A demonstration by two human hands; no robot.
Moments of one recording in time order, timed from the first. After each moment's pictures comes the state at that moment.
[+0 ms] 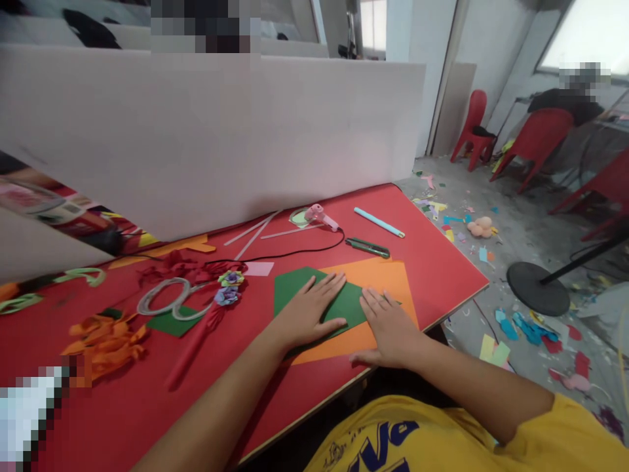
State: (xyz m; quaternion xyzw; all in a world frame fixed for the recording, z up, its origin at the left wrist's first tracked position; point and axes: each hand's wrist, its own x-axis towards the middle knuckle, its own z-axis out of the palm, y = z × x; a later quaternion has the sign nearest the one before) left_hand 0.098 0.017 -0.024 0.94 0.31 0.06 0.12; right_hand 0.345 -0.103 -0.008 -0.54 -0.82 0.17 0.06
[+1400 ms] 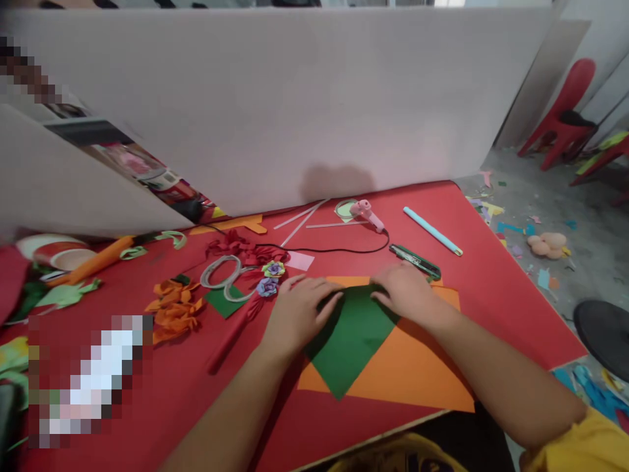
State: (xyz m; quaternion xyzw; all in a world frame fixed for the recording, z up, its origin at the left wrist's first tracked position) left_hand 0.057 0.027 0.011 0.83 0.53 0.18 0.10; right_hand 0.326 0.054 0.031 -0.46 -0.87 0.18 0.09
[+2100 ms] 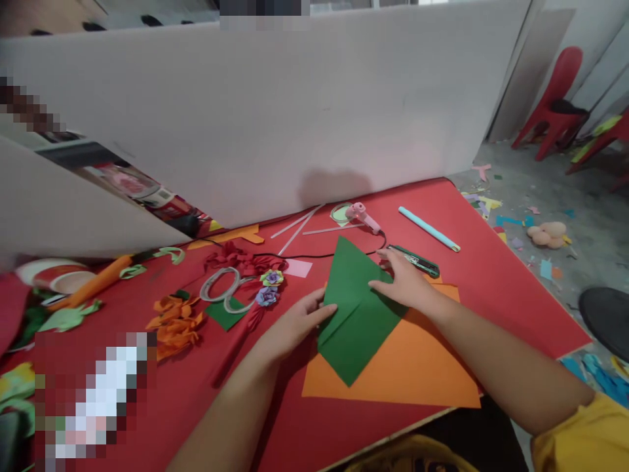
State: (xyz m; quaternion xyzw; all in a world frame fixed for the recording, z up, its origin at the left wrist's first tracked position) left_hand 0.054 0.019 0.009 0.45 0.46 0.31 0.70; right_hand 0.323 0.063 -0.001 -0.52 -0.68 0.39 0.34
